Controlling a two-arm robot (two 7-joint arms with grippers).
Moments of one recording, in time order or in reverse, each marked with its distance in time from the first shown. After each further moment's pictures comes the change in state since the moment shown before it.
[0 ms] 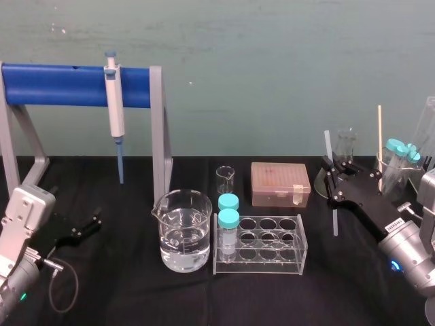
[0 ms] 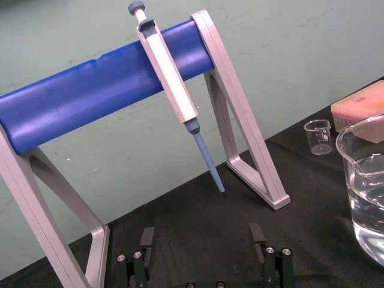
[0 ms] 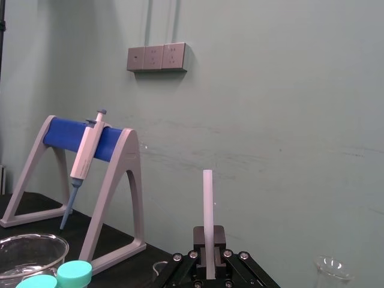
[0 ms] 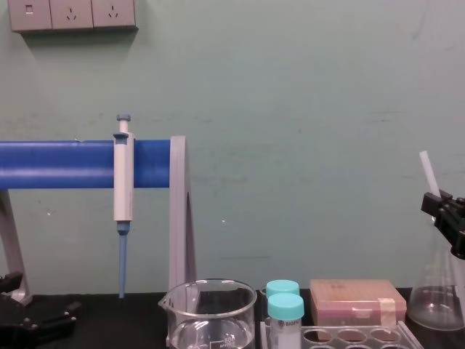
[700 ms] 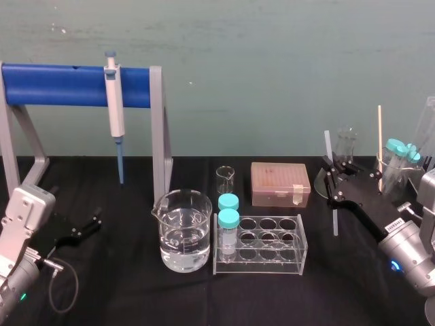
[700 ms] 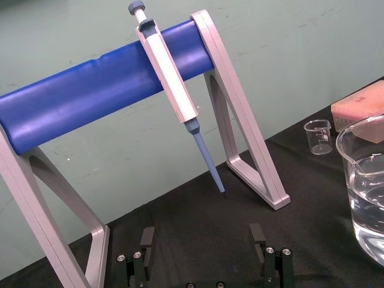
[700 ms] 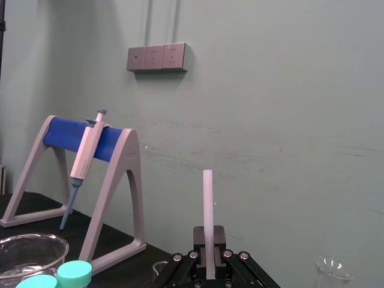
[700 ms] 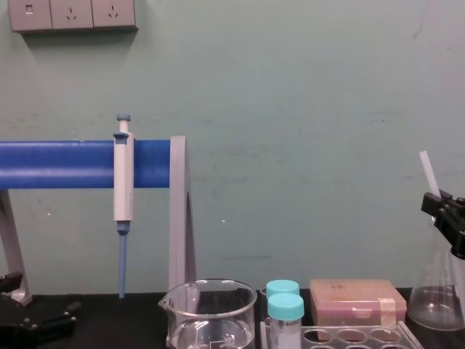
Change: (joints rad) left arm 0.000 0.000 0.000 0.000 0.000 0.000 0.000; right arm 0.000 0.000 0.000 0.000 0.000 0.000 0.000
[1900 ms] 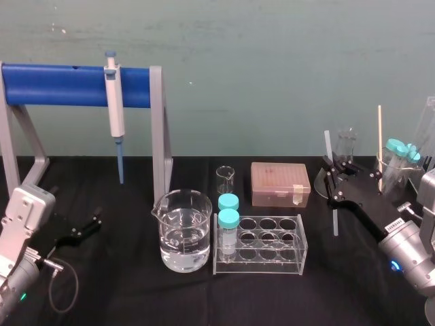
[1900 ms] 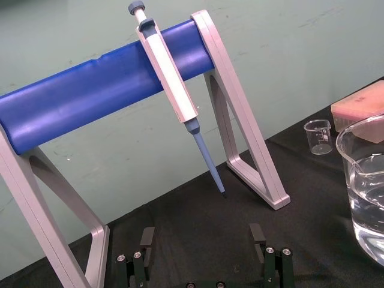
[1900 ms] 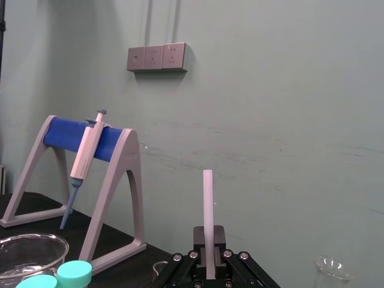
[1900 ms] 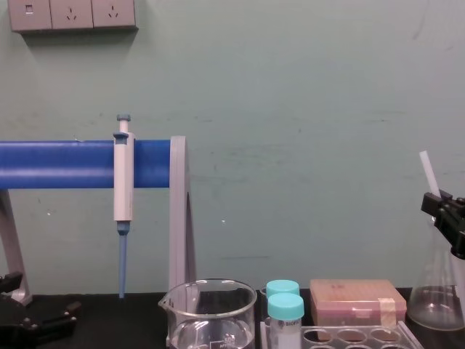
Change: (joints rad) left arm 0.000 0.000 0.000 0.000 0.000 0.000 0.000; right arm 0.000 0.000 0.000 0.000 -0.001 0.000 0.000
